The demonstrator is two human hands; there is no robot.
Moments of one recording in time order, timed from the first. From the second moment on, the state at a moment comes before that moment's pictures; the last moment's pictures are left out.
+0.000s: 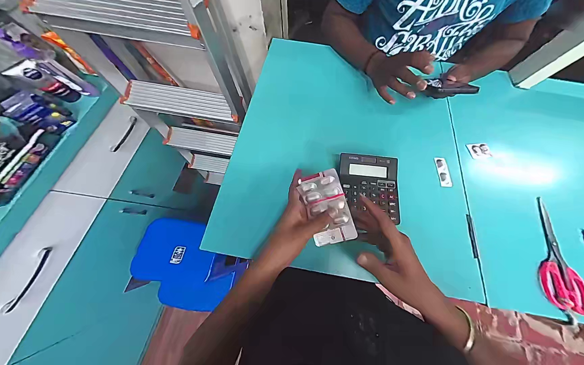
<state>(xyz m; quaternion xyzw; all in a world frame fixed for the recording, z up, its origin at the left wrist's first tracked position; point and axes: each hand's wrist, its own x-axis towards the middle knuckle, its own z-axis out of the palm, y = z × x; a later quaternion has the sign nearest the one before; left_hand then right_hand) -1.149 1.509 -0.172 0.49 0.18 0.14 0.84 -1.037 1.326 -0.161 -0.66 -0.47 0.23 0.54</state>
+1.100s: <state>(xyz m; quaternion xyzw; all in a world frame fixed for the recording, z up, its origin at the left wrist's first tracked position) -1.175 1.533 -0.196 0.20 0.07 0.03 0.98 -1.026 1.304 -0.206 -0.86 -0.41 -0.18 0.24</state>
